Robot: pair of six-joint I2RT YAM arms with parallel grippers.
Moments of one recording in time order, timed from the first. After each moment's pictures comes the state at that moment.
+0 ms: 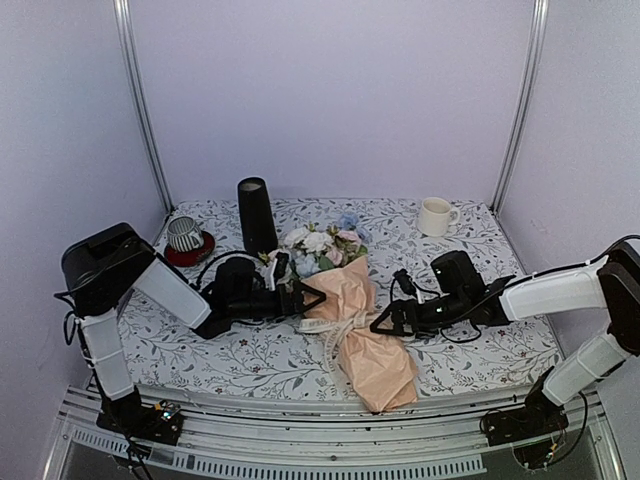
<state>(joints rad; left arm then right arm) -0.73 1.89 0.64 0.88 0.39 -0.85 0.68 1.49 0.63 0.07 -0.53 0.60</state>
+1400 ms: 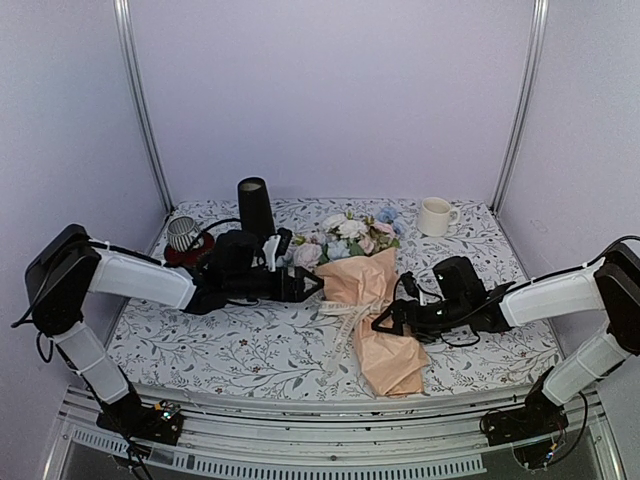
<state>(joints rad) -0.75 1.67 0.80 0.41 0.26 -0.57 0.69 1.48 0.57 0.15 -0.46 0.72</state>
